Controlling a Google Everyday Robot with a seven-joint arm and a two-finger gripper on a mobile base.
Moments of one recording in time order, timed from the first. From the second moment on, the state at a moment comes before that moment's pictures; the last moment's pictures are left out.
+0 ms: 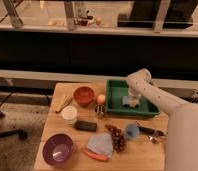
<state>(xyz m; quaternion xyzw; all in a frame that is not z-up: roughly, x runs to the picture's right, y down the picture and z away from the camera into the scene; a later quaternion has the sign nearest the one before) 0.250 0.073 0.954 -0.25 0.06 0.05 0.97</state>
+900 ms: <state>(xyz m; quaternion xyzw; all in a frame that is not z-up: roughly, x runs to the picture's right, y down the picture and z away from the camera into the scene) 0.250 0.073 0.954 -0.25 0.06 0.05 0.97</state>
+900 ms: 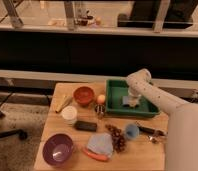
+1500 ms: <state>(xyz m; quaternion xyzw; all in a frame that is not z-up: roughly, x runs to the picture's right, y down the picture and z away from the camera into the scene) 0.251 0.072 0.954 -0.25 0.06 0.05 0.97</state>
